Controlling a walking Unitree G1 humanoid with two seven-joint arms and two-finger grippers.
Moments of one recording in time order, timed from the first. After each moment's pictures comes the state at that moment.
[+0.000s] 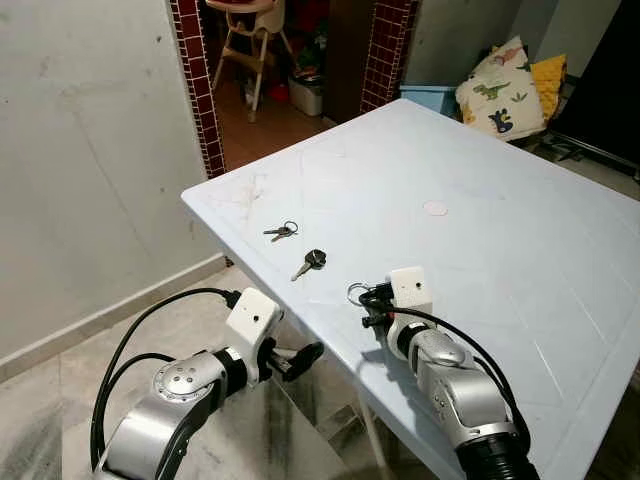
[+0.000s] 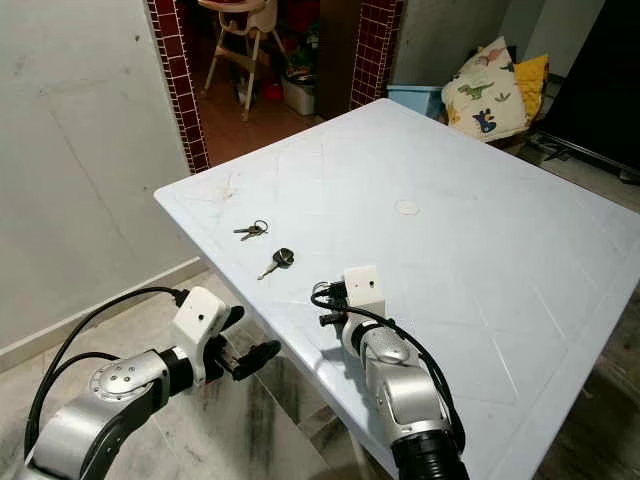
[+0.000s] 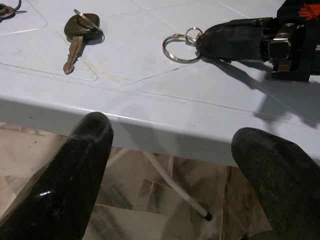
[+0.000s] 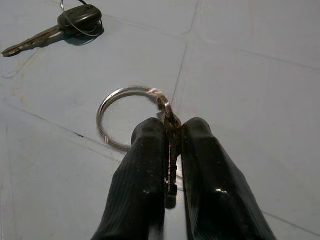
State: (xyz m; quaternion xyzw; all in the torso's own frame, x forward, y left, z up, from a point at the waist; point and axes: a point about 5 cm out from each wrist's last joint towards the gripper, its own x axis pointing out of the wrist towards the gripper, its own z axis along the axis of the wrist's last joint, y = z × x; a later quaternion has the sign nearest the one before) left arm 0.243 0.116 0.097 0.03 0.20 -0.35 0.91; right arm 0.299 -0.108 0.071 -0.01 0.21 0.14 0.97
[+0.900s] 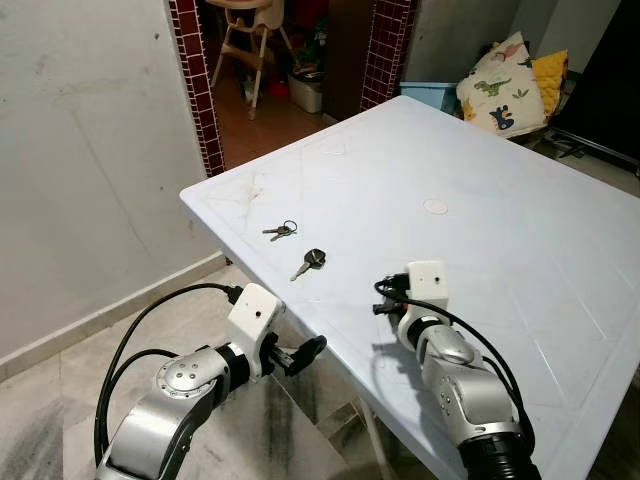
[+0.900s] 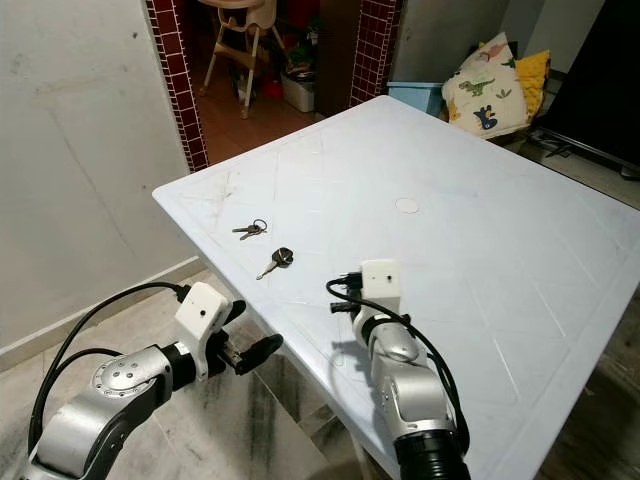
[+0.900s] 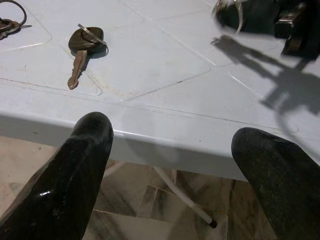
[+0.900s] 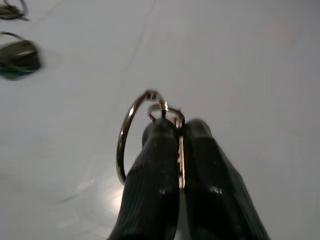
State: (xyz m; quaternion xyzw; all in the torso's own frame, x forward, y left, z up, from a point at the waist) left arm 0.247 0.113 0.102 0.04 0.18 -0.35 0.92; right arm 0.310 -0.133 0.089 -0.11 0.13 0.06 0.98
